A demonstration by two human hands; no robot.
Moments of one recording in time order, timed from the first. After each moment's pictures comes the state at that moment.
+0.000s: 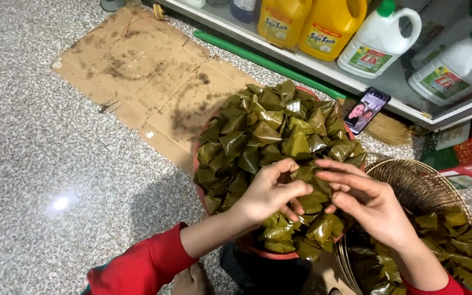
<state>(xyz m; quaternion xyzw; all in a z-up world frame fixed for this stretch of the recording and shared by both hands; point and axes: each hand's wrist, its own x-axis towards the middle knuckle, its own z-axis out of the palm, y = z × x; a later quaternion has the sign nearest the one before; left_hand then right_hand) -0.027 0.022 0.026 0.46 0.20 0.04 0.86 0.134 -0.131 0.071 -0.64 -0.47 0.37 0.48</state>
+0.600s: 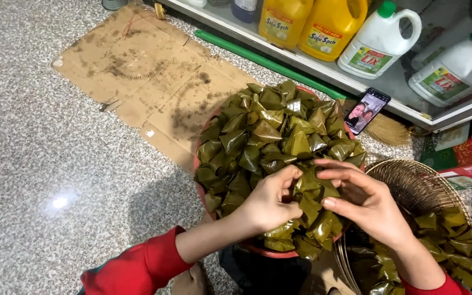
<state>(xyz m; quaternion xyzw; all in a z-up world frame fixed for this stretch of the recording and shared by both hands) -0.039 0.012 0.056 0.61 0.22 0.01 0.76 0.131 -0.130 0.071 -0.67 -0.48 0.33 0.45</state>
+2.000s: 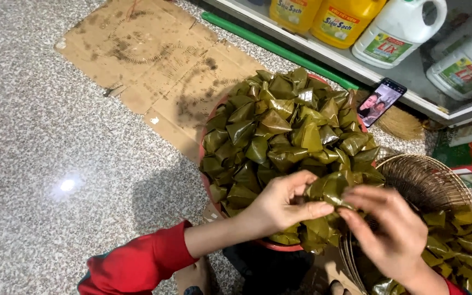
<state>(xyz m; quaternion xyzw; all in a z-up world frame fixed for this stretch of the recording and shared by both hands) -0.050 -0.002 0.020 0.61 0.05 0.13 0.78 0.109 -0.164 0.047 -0.65 -0.64 -0.04 0.41</state>
